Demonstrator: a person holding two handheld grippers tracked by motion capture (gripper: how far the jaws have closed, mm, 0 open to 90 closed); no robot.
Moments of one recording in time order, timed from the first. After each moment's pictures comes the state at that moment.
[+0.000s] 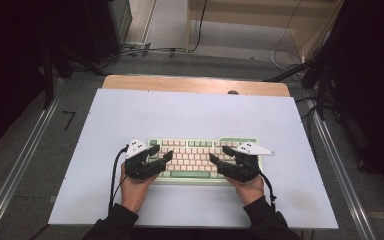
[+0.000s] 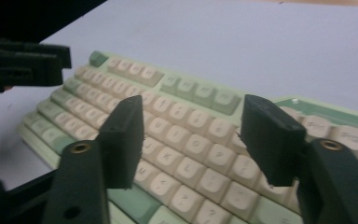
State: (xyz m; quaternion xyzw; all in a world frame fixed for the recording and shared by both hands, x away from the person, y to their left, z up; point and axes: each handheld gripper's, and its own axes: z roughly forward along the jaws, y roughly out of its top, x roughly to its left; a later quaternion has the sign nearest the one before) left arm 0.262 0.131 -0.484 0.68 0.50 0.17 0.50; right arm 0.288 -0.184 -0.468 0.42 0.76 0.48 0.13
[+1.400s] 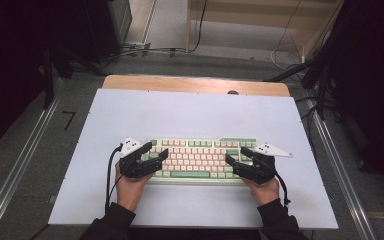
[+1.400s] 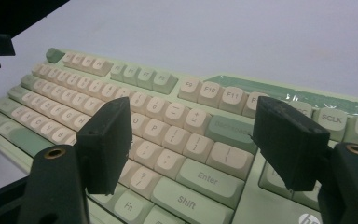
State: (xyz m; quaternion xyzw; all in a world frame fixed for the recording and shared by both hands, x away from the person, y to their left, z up) left arm 0.260 0.142 -0.480 0.67 0.52 0.19 0.50; right arm 0.288 -0.222 -0.471 0.45 0.75 0.46 0.15
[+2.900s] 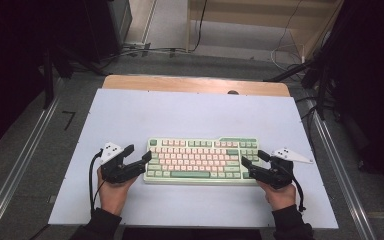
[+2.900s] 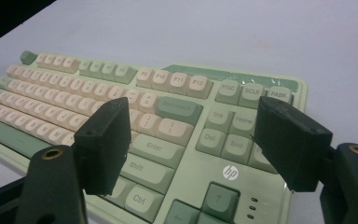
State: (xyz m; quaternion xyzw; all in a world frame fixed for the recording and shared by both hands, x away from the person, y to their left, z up) left arm 0.240 0.180 -0.479 0.65 0.54 0.22 0.49; right arm 0.277 -0.264 -0.468 0.48 0.73 0.46 0.16
